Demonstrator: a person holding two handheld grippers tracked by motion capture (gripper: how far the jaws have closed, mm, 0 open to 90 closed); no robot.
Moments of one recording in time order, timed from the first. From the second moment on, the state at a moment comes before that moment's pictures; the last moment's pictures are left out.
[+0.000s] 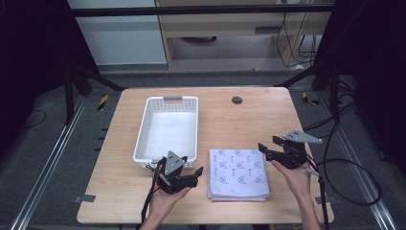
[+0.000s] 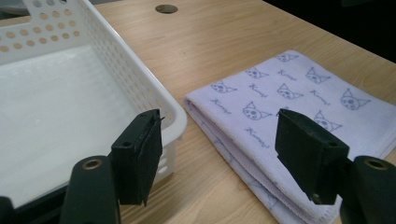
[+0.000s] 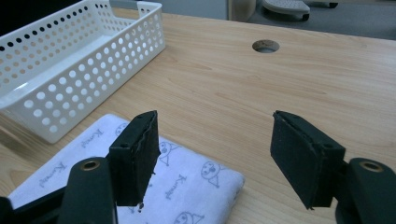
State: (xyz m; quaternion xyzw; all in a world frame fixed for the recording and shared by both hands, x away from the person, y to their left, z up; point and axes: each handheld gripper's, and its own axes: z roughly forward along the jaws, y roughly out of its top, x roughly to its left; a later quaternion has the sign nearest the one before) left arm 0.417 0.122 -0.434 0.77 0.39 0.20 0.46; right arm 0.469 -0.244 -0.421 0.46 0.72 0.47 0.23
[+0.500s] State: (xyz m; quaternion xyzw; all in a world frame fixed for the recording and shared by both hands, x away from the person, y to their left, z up) left arm 0.412 0.104 -0.446 0.79 0.38 0.18 0.45; right arm 0.476 -0.238 -0.442 0.47 0.74 0.44 0.21
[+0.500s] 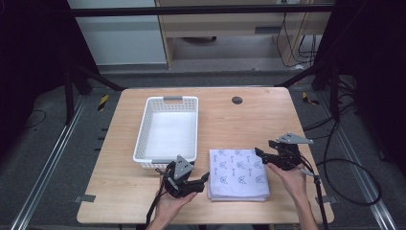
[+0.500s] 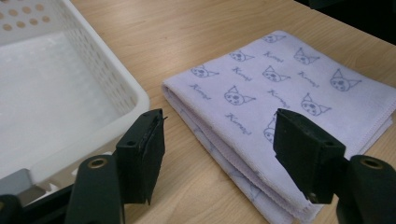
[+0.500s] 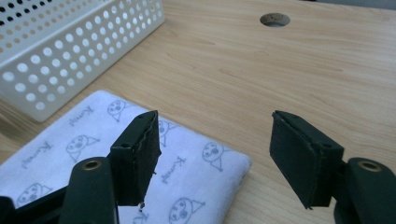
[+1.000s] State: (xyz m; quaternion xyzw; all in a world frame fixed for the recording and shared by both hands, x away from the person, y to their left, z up) left arm 0.408 0.086 -0.460 0.81 0.37 0.16 0.43; right arm 0.481 -0.237 -0.454 0.47 0.75 0.42 0.20
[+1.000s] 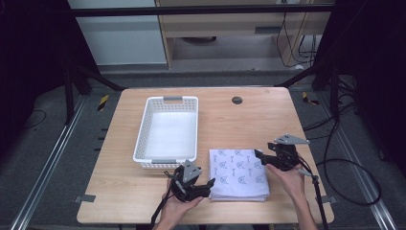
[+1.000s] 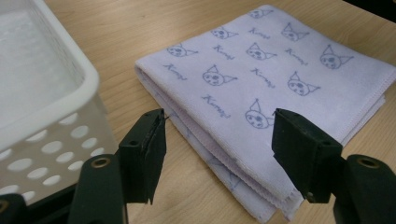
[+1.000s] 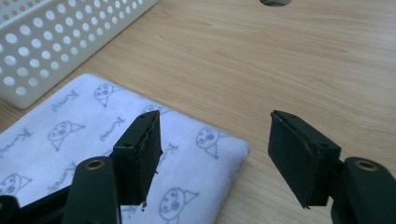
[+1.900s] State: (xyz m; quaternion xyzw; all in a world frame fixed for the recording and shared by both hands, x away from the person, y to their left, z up) left arm 0.424 0.070 -0.491 0.83 0.39 0.14 0.38; right arm 0.491 -0.234 -0.480 0.49 0.76 0.38 0.18
